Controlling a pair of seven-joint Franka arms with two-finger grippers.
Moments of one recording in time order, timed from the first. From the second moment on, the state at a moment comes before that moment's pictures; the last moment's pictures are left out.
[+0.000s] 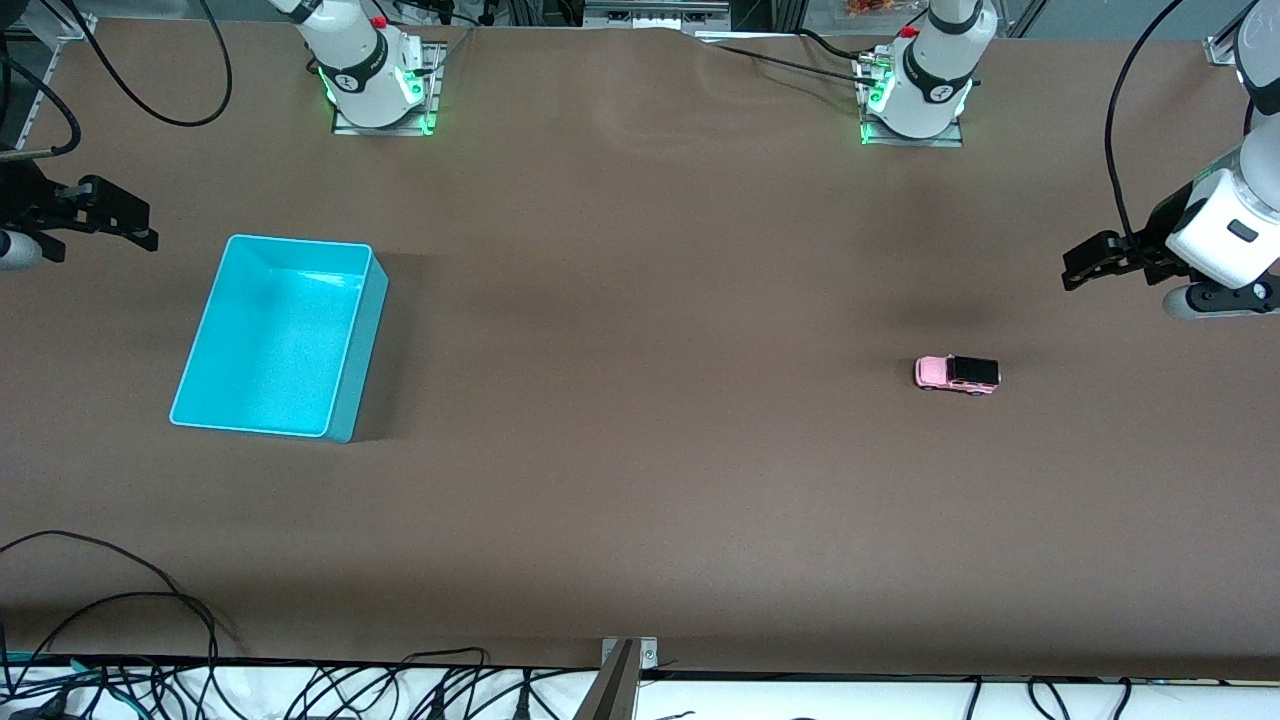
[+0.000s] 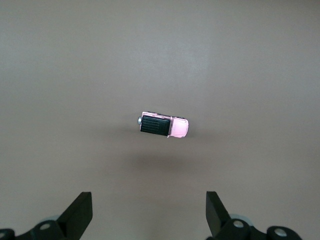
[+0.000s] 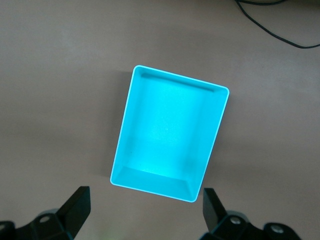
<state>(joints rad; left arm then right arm) -0.06 0.03 0.07 -1.70 0.02 1.67 -0.08 -0.05 0.06 0.03 -1.51 -0.02 1.53 -0.17</state>
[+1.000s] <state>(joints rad) -0.06 0.03 0.07 -1.70 0.02 1.67 -0.08 -0.05 0.06 0.03 -1.51 -0.02 1.56 -0.17</state>
